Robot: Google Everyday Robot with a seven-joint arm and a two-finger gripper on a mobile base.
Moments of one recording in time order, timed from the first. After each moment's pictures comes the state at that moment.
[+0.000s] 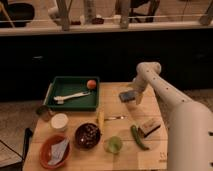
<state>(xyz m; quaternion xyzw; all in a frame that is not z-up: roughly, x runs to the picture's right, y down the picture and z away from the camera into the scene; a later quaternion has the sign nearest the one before) 0.203 0.047 0.950 -0.26 -0.14 -0.15 0.94</state>
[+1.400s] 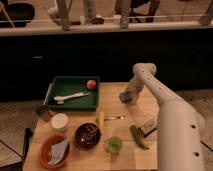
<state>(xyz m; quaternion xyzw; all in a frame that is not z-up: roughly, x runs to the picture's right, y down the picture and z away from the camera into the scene) 0.189 0.061 0.982 -0.29 -0.15 -0.16 0.93</state>
